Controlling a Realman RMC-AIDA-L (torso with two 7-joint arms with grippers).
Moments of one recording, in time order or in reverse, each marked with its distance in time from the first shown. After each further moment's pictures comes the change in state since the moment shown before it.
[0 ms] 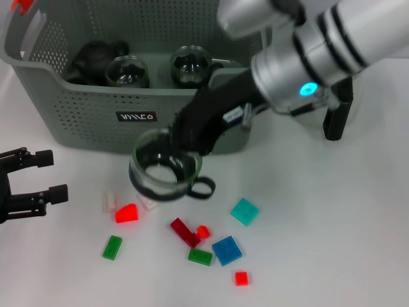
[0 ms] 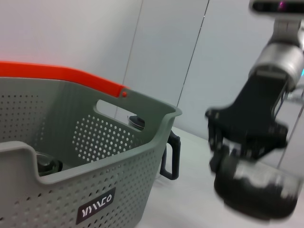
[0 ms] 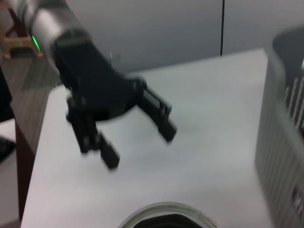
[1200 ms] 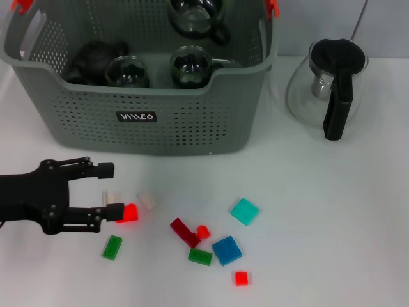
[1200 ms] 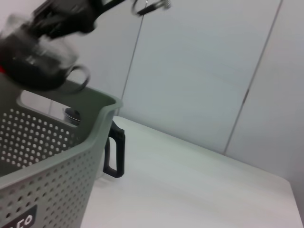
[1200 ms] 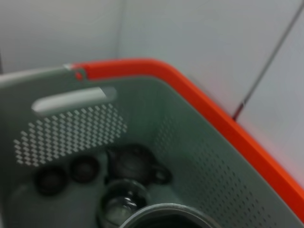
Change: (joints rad) left arm -0.077 -0.057 0.128 0.009 0.018 -0.001 0.012; right arm 0.357 -0.019 0.335 0.269 -0.562 0.365 0.201
